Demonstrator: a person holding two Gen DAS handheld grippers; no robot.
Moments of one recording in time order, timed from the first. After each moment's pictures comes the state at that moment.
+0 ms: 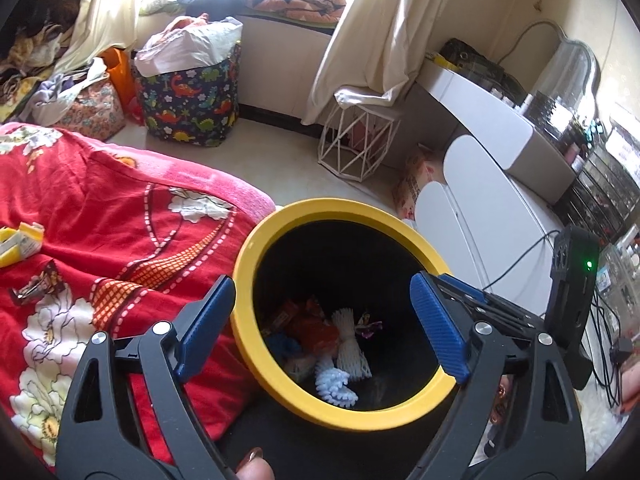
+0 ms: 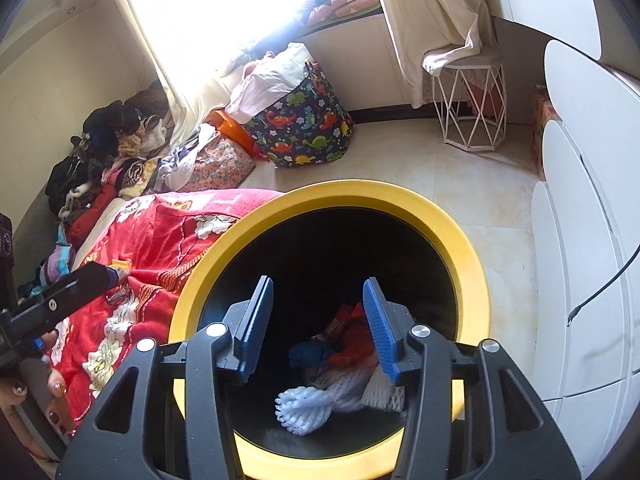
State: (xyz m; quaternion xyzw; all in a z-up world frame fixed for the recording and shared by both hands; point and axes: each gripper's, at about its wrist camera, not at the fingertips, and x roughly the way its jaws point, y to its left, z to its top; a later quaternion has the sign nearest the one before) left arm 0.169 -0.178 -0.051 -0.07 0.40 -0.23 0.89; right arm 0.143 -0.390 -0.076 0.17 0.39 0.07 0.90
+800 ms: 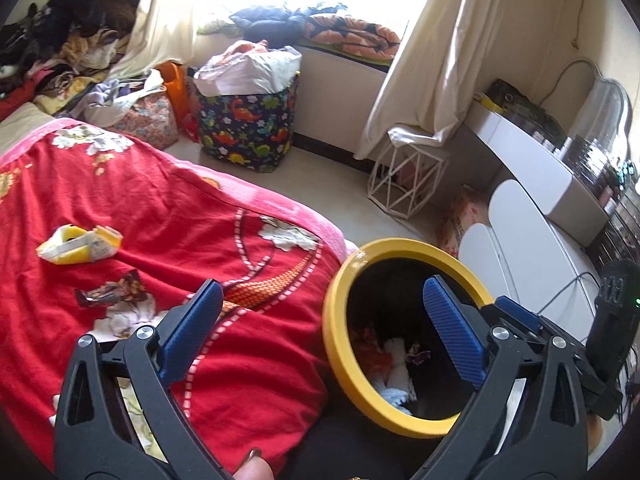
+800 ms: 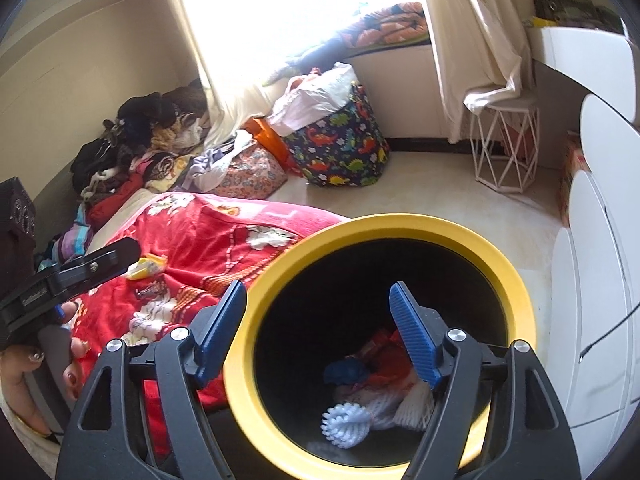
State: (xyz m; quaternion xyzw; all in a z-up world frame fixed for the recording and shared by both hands) left arm 0.169 -0.109 -0.036 -0.09 0.36 -0.14 0.92; right arm 0.138 -0.337 -0.044 0.13 0.34 0.13 0.92
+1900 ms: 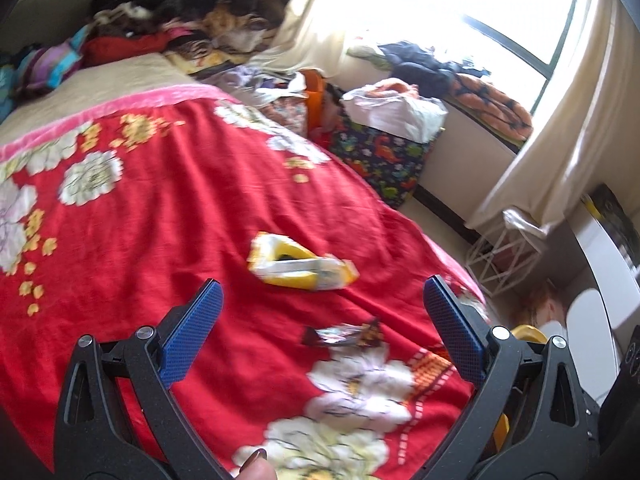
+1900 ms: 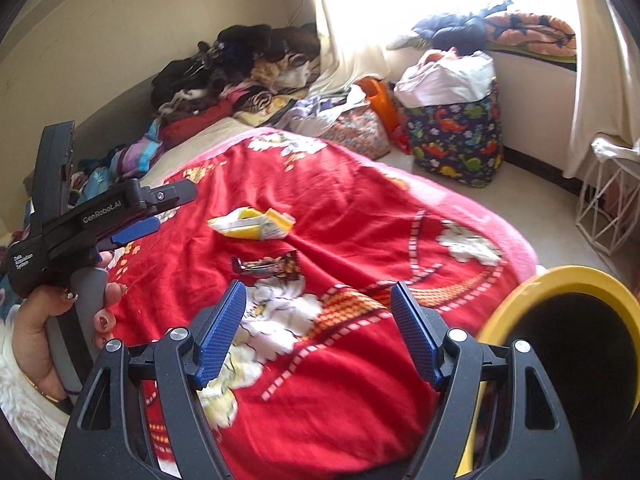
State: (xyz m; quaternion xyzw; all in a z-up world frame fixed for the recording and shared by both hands) left arm 0.173 0.092 -0.051 -0.20 0.33 0.06 0.92; right arm 0.190 -0.137 -0.045 0.02 0.37 0.30 0.88
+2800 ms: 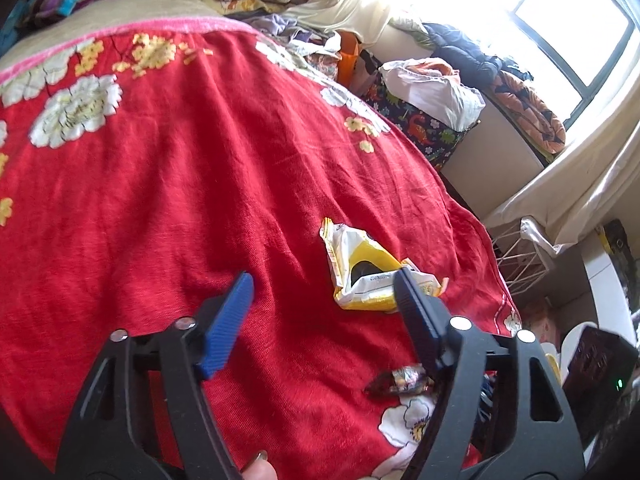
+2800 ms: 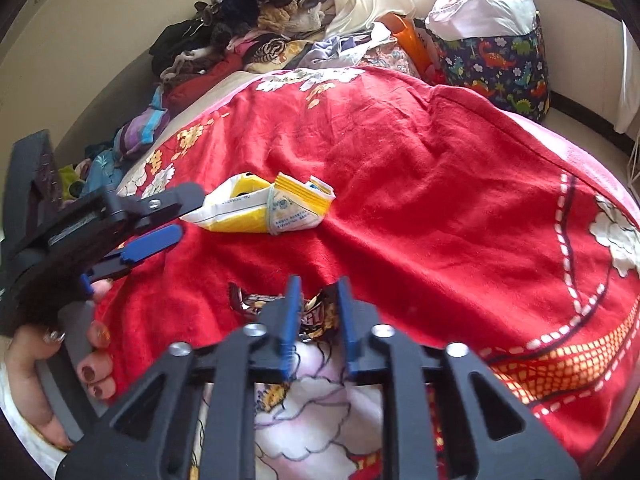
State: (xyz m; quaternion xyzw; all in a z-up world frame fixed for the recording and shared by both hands) left arm 0.223 0.145 -0.116 -0.28 0.39 0.07 0.88; right arm 0.271 -0.047 -0.120 0.05 0.46 0.34 0.82
